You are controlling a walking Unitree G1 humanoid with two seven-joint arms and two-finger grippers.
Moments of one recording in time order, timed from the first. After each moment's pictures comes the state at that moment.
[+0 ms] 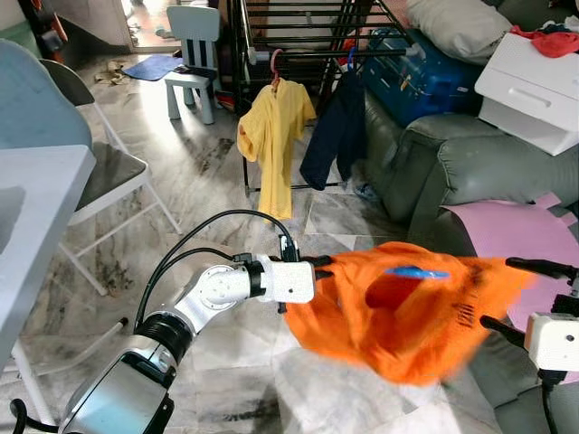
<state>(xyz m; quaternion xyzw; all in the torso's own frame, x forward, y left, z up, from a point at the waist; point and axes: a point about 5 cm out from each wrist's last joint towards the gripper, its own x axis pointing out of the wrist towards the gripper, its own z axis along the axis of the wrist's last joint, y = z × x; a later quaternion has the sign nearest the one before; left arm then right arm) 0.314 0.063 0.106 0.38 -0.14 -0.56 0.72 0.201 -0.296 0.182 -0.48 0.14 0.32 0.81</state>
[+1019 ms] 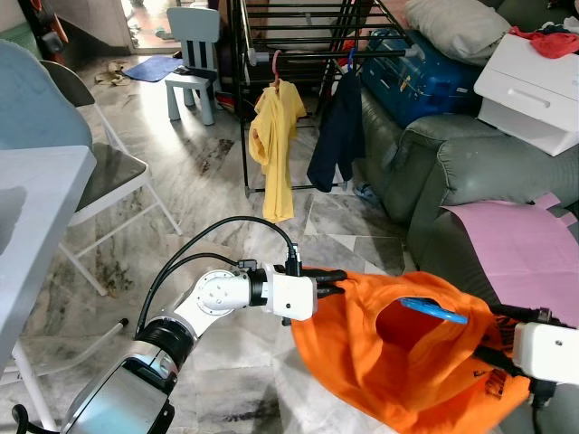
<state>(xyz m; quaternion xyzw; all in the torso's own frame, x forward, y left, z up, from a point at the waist) 0.301 0.056 0.108 0.35 -0.18 -0.60 0.69 0.196 -0.280 0.157 -0.30 0.20 0.43 0.83</state>
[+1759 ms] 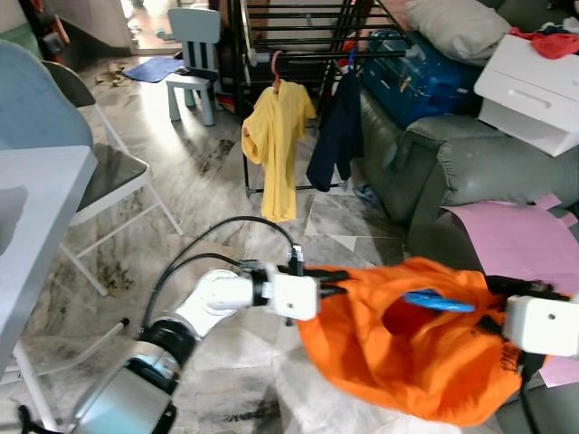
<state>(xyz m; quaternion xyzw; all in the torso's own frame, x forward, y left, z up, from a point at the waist) 0.300 0.051 0.109 0.34 -0.18 -0.61 0.69 0.215 -0.267 0.178 -0.34 0.14 0.41 0.83</state>
